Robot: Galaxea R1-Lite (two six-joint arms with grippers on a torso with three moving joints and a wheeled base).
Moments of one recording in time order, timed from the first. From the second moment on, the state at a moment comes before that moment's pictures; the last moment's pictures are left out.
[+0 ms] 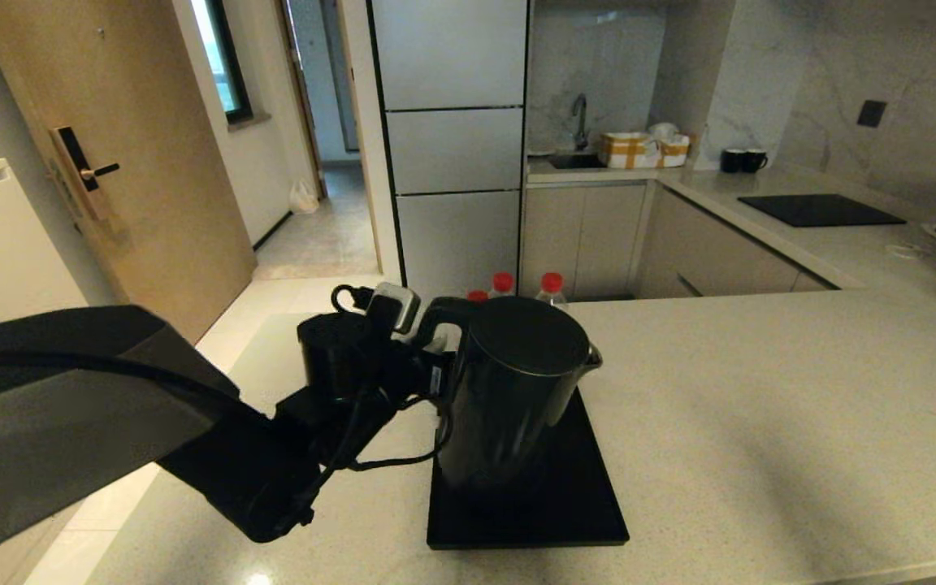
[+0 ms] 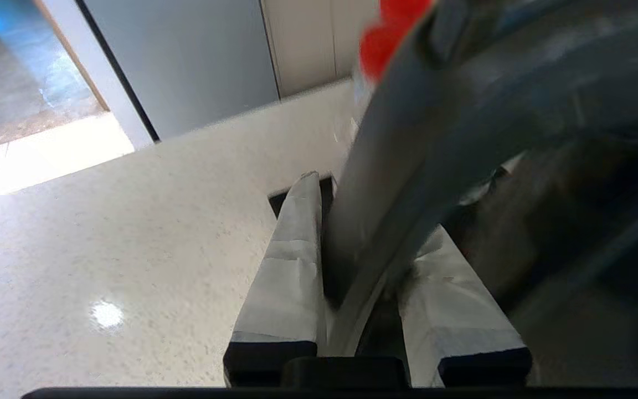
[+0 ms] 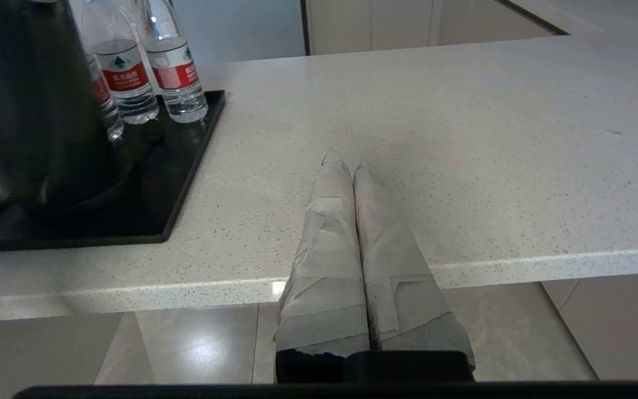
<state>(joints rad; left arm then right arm) -0.56 2.08 -0.81 -1.19 0.16 0.06 0.00 0.00 0.00 0.00 0.00 0.01</state>
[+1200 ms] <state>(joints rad) -0.24 2.06 -1.09 -0.89 0.17 -0.09 0.00 0.00 0.00 0.00 0.00 0.01</state>
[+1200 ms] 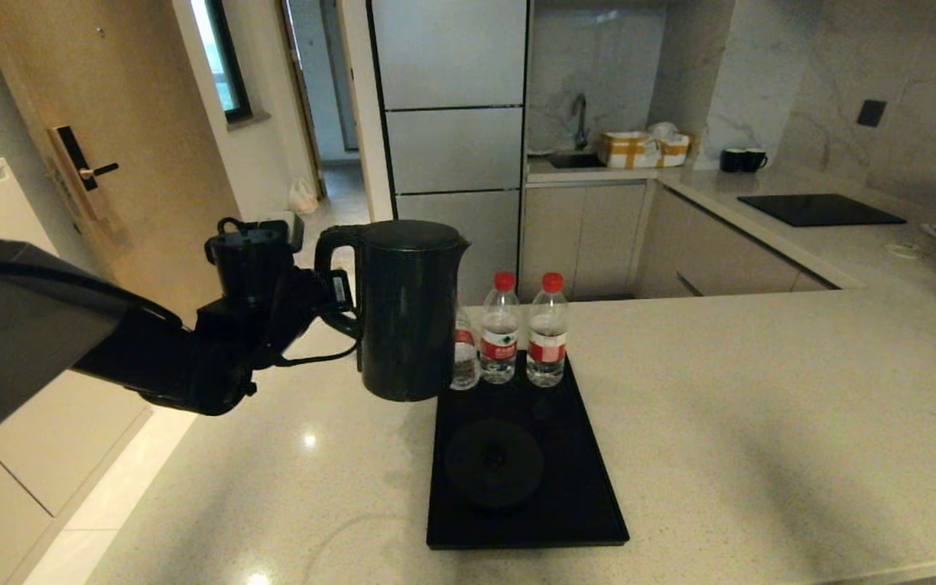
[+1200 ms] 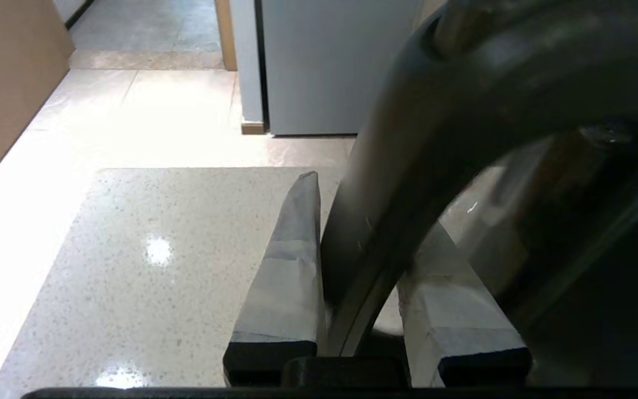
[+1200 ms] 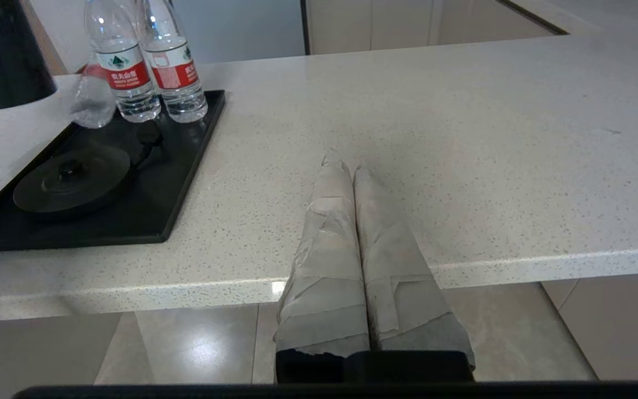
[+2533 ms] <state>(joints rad) -0.11 2.03 -0.65 -1.18 0.09 -0.03 0.00 0.00 0.00 0.00 0.00 0.01</state>
